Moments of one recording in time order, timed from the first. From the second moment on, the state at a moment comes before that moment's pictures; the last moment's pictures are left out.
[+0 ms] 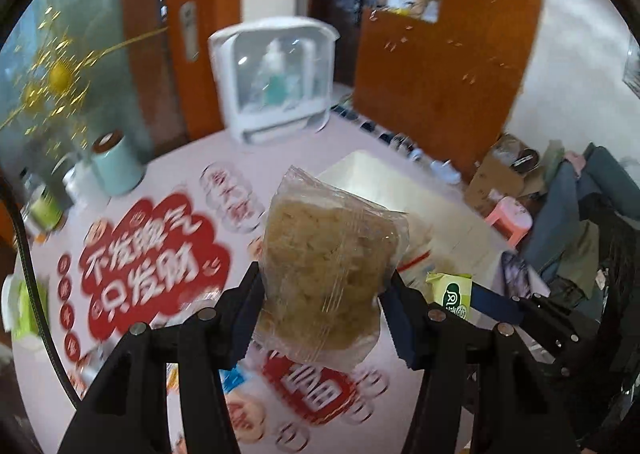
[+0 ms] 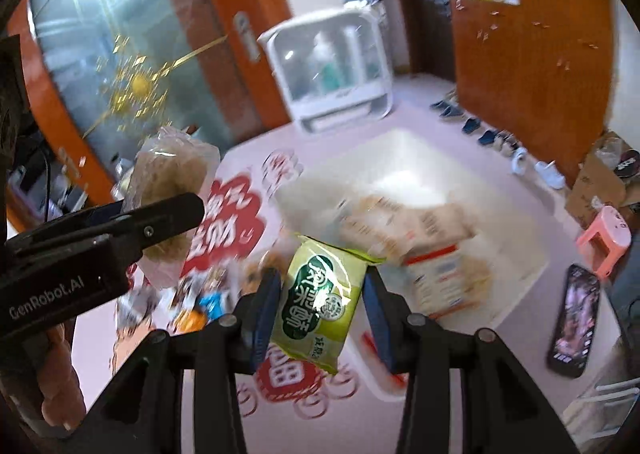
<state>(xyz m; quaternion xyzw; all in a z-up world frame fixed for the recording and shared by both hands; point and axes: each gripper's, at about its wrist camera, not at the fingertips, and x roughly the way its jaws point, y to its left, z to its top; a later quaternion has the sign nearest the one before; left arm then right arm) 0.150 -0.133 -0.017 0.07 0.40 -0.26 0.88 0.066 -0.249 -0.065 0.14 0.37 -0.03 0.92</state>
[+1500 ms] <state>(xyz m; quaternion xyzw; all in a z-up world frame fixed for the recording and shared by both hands) 0.190 -0.212 -0.058 0.09 0.44 -0.22 0.87 0.105 -0.330 -0.100 0.15 0.42 -0.07 0.89</state>
